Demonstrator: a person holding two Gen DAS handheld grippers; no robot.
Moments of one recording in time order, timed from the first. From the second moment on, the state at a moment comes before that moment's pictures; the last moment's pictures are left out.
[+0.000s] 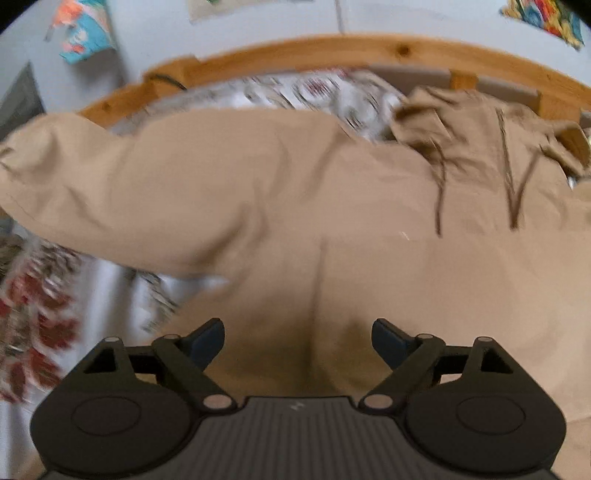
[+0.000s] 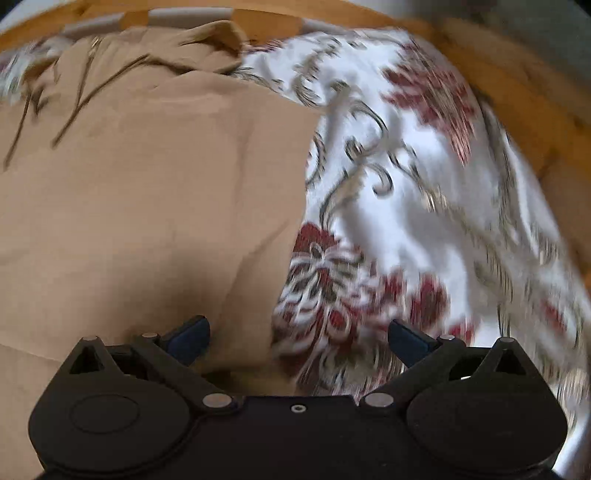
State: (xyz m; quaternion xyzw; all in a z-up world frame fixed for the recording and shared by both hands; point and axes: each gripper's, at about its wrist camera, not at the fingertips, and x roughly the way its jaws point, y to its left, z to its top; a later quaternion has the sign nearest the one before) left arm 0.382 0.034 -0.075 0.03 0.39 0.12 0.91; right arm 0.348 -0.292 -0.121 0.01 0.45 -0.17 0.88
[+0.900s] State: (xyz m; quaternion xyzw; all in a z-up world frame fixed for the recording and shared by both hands) left arm 0.393 0.283 0.044 -0.16 0.21 0.36 0.89; right arm 0.313 -0.264 -0.086 0.15 0.39 -0.05 0.91
